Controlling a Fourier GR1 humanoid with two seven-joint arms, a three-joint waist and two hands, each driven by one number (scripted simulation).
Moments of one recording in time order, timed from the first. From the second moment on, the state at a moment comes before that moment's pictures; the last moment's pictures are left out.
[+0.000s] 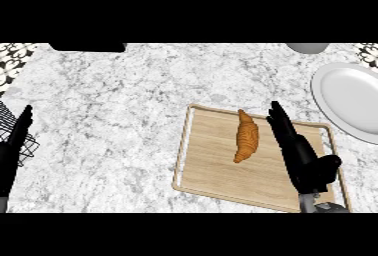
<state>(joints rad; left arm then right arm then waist) 0.03 0.62 -0.10 -1.42 0.05 0.28 -0.14 -0.04 -0.24 0.29 -1.68 -0.13 -0.23 0.12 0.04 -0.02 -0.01</state>
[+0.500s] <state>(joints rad) 0.04 0.38 -0.18 -1.42 0.24 0.21 0.01 -0.18 -0.39 -0.06 -1.60 -0.16 -0.28 0.02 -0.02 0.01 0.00</state>
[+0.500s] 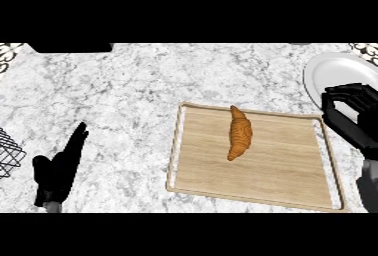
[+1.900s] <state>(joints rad) -0.02 0.25 -0.20 -1.42 0.24 0.19 0.14 -0.14 -0.59 0.08 -1.71 0.01 -0.02 0.31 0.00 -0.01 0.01</state>
